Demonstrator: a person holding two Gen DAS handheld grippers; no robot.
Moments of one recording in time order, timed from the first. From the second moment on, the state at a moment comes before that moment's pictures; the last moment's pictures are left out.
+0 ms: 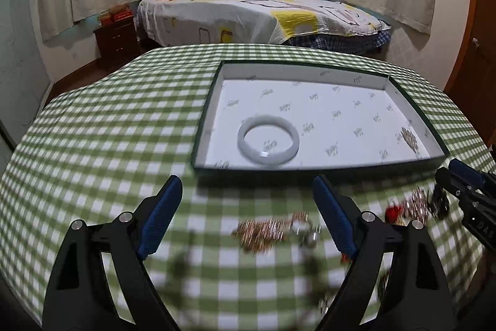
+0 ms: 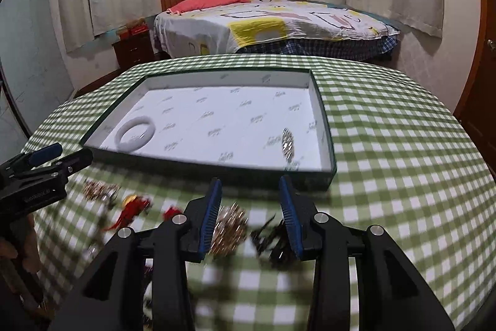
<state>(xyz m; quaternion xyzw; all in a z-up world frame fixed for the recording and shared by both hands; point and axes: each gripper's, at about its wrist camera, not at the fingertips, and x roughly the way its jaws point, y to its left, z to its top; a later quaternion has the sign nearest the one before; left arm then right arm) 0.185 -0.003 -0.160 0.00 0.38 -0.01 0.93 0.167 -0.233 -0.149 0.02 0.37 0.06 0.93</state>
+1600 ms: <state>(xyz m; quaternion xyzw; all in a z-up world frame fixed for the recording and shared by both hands) 0.080 0.076 -0.169 -0.04 0.39 0.08 0.92 0.107 -0.169 -0.185 -0.02 0.41 0.11 0.91</state>
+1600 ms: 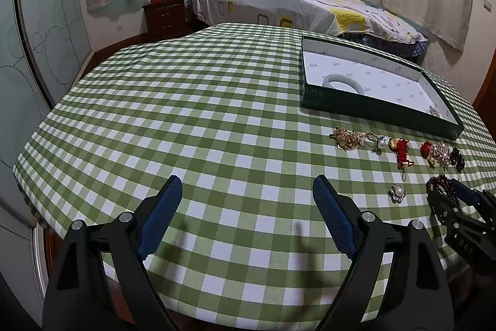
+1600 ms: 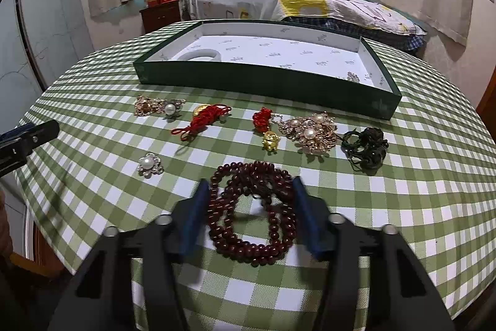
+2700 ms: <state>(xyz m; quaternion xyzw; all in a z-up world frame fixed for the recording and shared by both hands) 0.102 -0.031 -0.182 0.05 0.42 0.00 0.91 0.102 -0.261 -0.171 0.04 0.39 0.06 0.92</state>
